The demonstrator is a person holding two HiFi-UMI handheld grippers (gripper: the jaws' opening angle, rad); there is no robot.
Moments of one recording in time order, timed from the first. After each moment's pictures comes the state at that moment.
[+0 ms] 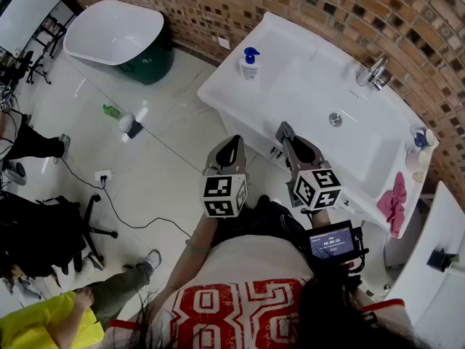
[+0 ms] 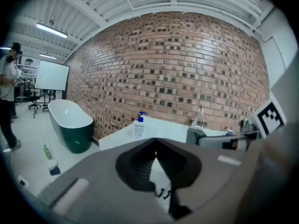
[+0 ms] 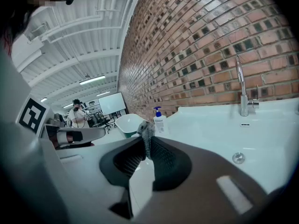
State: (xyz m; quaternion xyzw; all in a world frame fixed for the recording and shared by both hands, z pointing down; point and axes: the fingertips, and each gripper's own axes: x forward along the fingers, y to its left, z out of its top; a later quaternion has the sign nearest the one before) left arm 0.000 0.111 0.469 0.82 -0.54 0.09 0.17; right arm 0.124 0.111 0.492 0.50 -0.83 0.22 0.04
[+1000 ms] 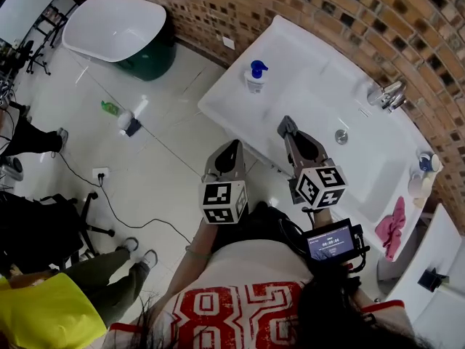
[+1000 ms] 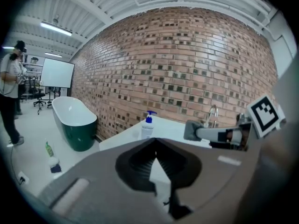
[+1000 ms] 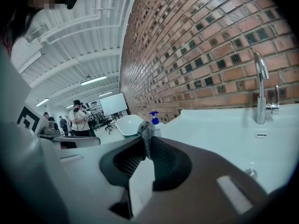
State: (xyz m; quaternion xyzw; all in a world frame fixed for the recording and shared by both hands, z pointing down) left arm -0.007 0.061 0.484 0.80 -0.57 0.09 0.19; right arm 0.122 0.035 0.489 0.49 -0.84 0.22 0.04
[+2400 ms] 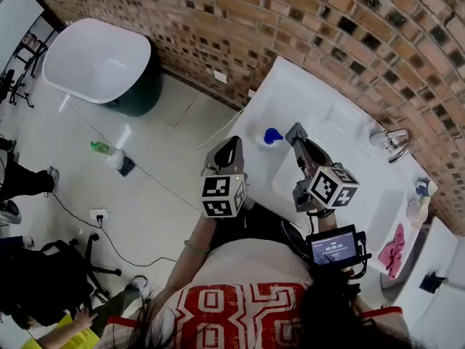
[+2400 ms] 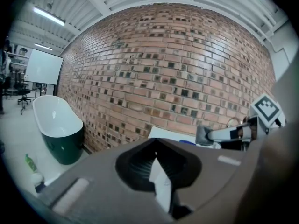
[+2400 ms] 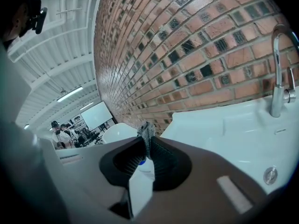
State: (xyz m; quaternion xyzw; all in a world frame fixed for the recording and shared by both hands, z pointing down) left arm -0.046 -0.123 0.465 0.83 -0.52 0.07 0.19; right arm 0.113 -0.110 0.466 0.55 -0.77 0.32 -0.01
